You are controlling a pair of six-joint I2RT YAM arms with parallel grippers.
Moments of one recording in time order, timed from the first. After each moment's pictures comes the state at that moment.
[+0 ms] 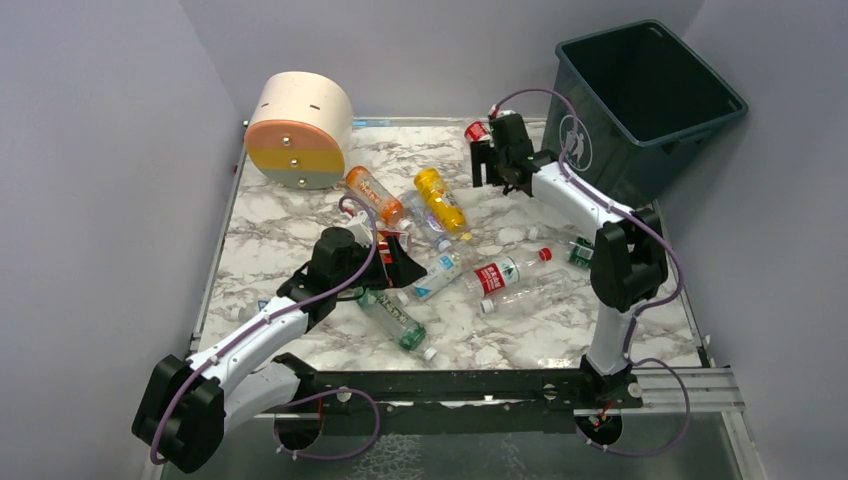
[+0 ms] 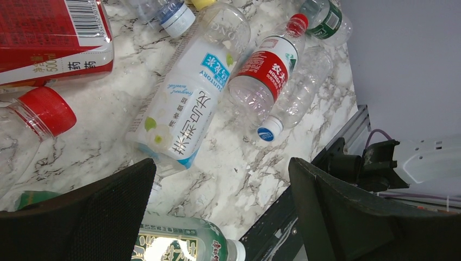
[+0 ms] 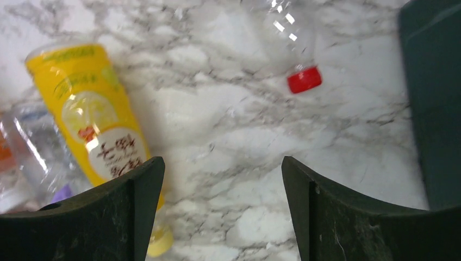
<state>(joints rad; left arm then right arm) -0.53 0.99 0.48 0.02 0.37 -0.71 0.46 1.87 1.52 -0.43 0.20 0.20</state>
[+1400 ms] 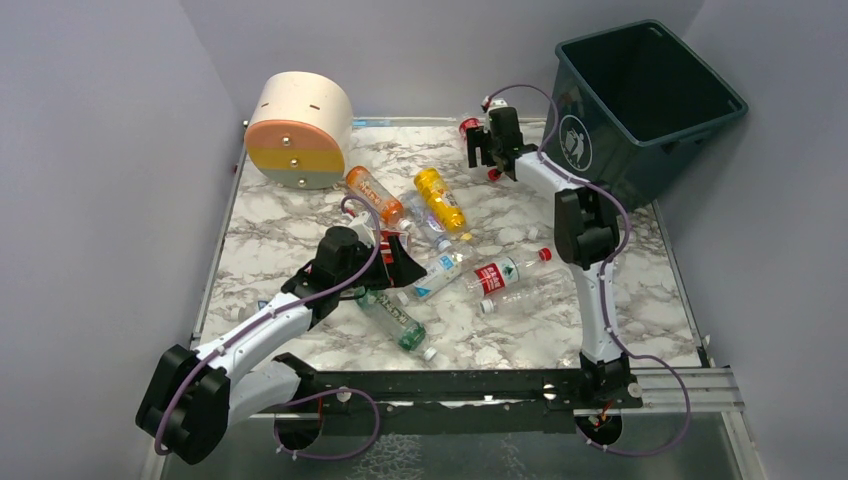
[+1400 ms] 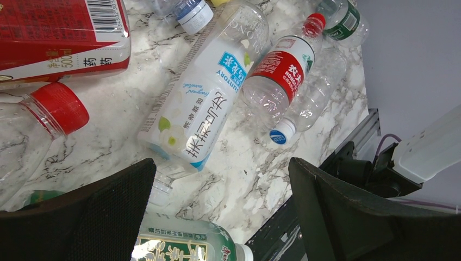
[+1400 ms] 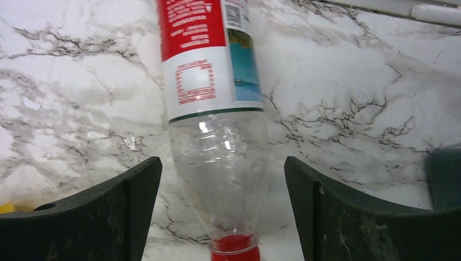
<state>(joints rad) -0.53 1.04 0.48 0.03 0.35 -0.71 0.32 2.36 1.90 -0.13 0.12 0.05</state>
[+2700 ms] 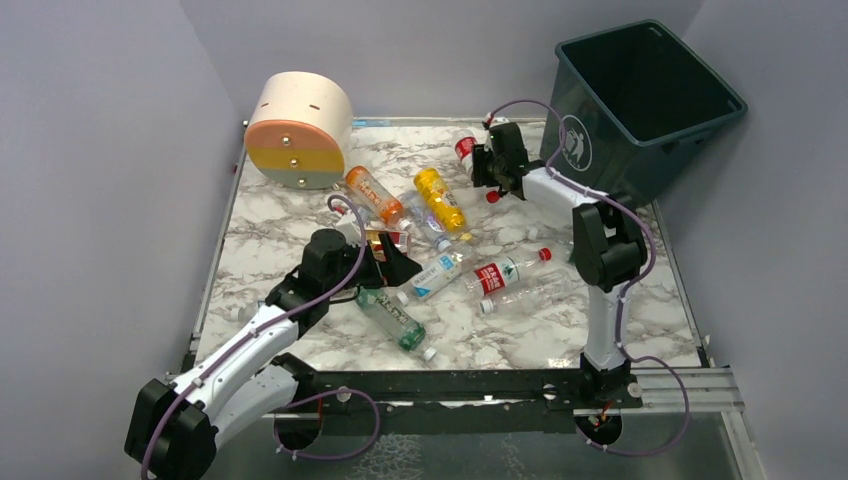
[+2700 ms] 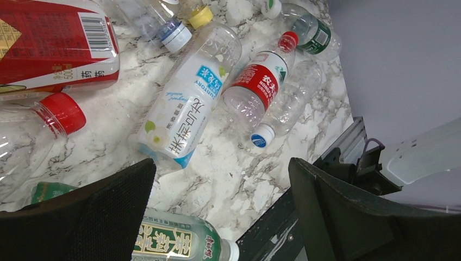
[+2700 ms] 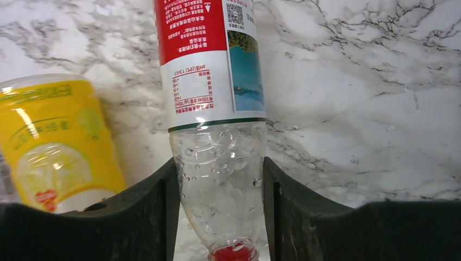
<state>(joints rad) -0.53 0.90 0.51 -0.05 0.32 -0.72 0.37 2.11 1.56 -0.11 0.08 0.14</state>
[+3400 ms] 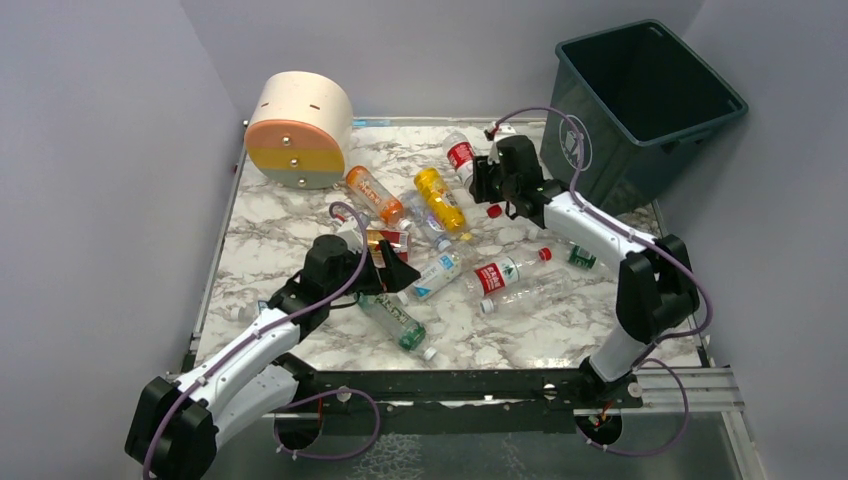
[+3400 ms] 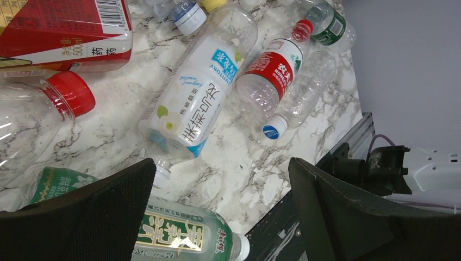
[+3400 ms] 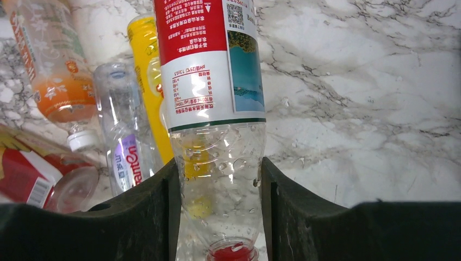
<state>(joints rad) -0.53 0.87 0.44 -0.04 0.32 -0.72 0.48 1.71 1.28 -0.16 0.08 0.17</state>
